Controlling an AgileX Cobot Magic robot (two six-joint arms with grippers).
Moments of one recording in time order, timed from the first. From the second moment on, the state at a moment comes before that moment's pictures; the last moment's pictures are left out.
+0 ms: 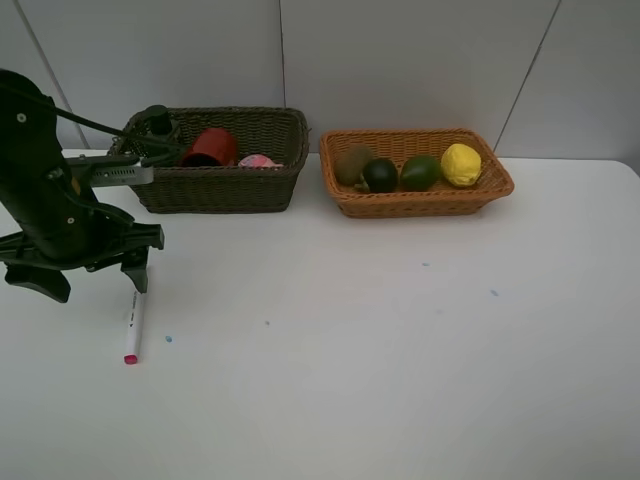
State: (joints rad) left arm -0.30 1.69 -0.83 0.11 0.72 -0.62; right arm -0.04 0.00 -0.53 -0.14 1.06 0.06
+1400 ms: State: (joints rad) left arm -0.29 1.85 -0.83 0.00 0.56 -0.59; right arm -0.04 0.00 -0.53 -0.14 1.06 0.06
